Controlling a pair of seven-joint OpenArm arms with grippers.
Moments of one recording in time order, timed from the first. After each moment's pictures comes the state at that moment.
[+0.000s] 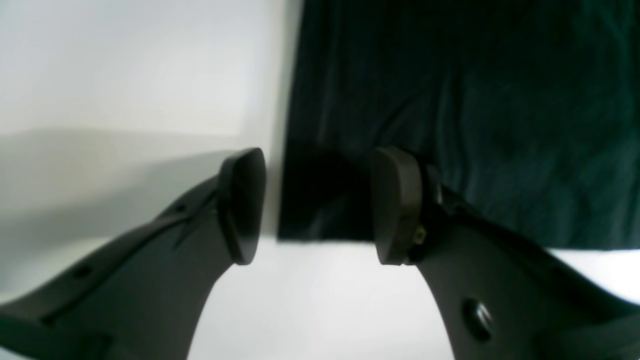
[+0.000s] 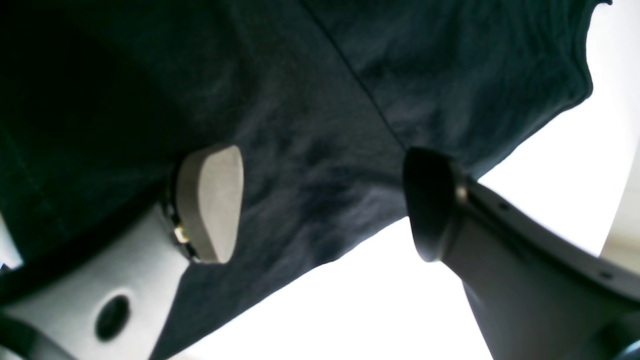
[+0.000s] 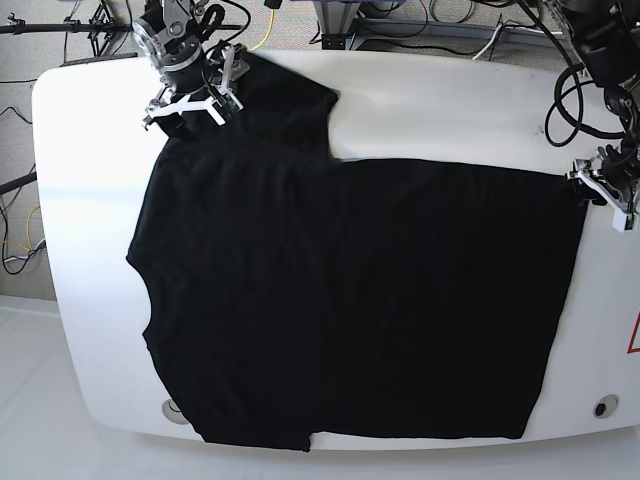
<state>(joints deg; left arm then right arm) -3.2 -27.0 -34.3 61.0 -19.7 -41.9 43.6 -35.4 6.3 5.7 111.9 -29.9 28.2 -21.9</state>
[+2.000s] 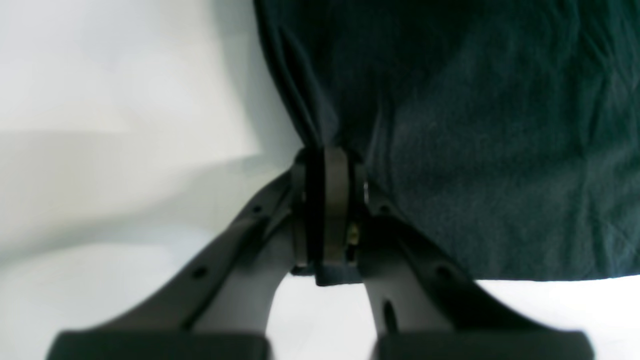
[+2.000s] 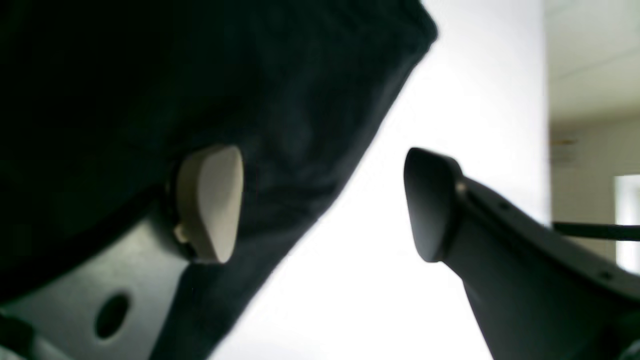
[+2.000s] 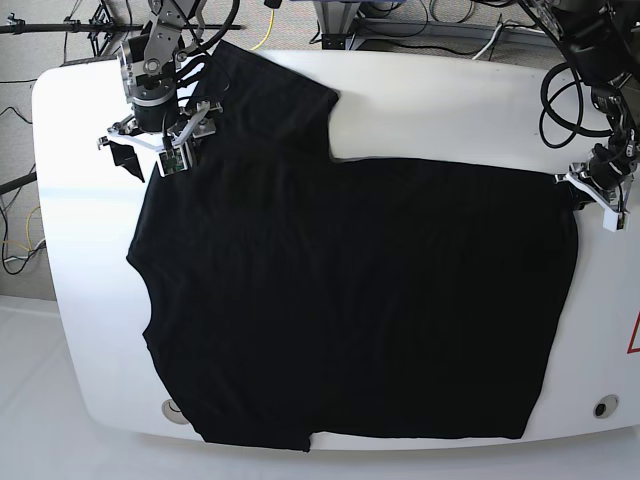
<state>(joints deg) -3.2 -23.9 -35.0 60.4 -22.0 -42.0 41.3 -21.1 -9.5 27.4 111.6 -26.7 33.1 -23.7</state>
